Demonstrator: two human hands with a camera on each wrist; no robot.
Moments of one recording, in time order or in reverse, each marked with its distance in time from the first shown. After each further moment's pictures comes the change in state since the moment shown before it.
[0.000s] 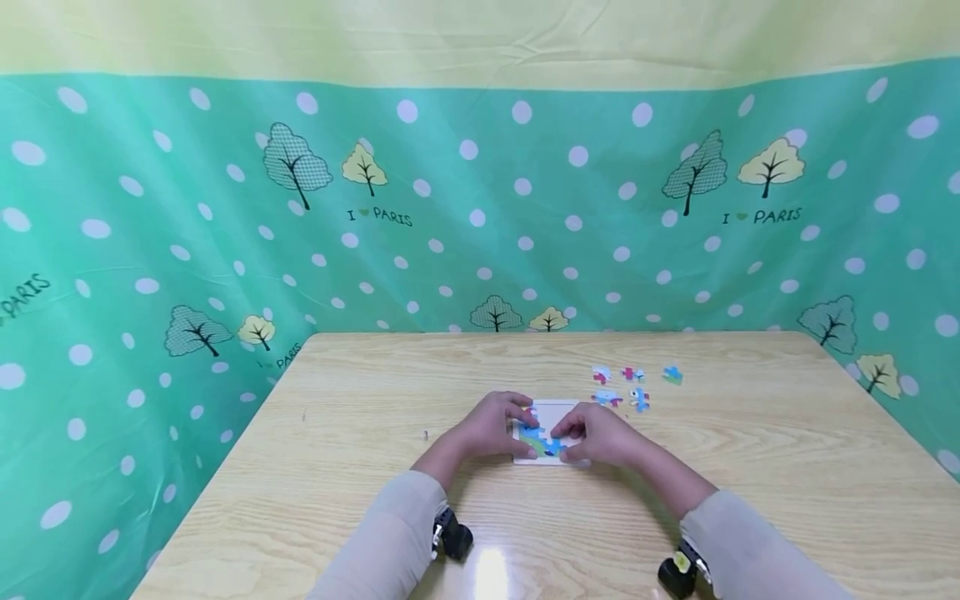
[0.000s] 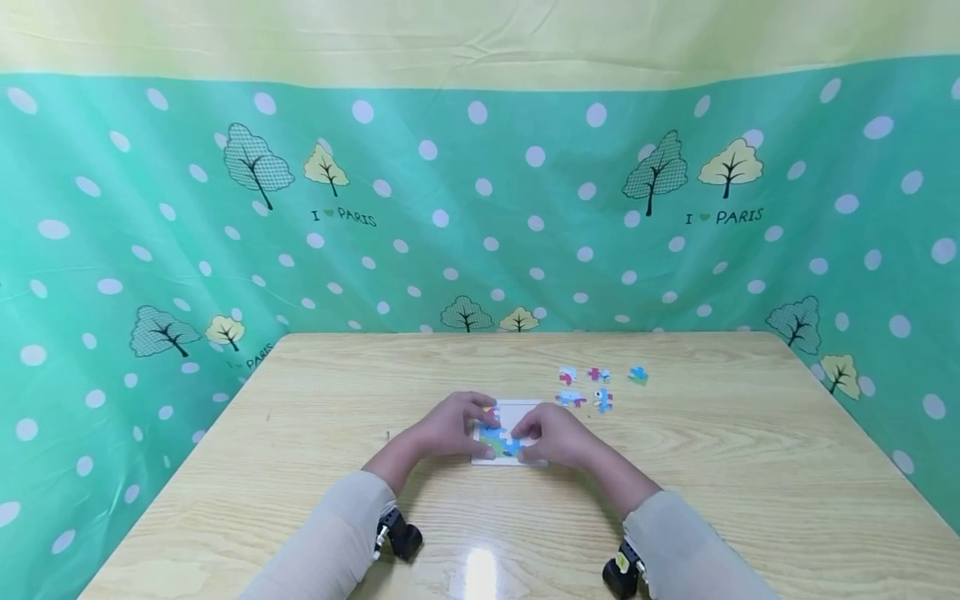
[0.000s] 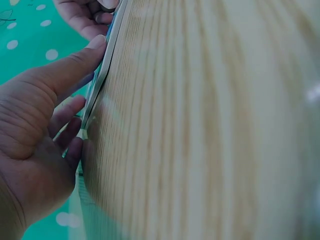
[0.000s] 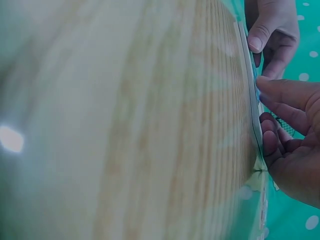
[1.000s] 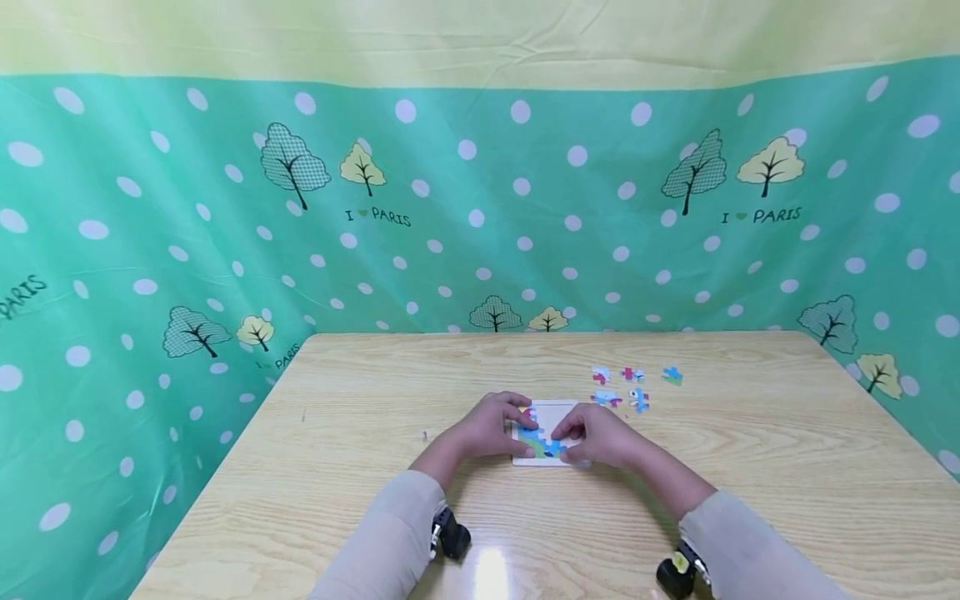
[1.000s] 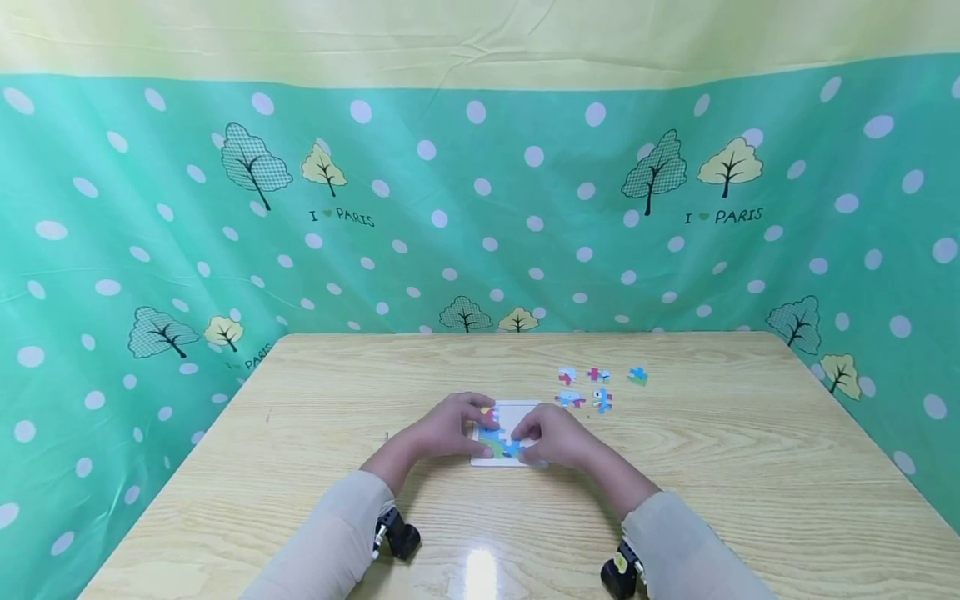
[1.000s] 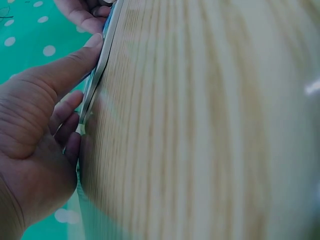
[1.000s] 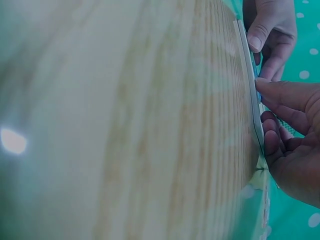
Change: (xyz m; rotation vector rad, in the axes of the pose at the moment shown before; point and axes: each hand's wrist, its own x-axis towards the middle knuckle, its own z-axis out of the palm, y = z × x) left_hand 0.000 -0.002 0.001 -0.045 -0.016 -0.040; right_hand -0.002 0.001 0.000 0.013 0.009 0.002
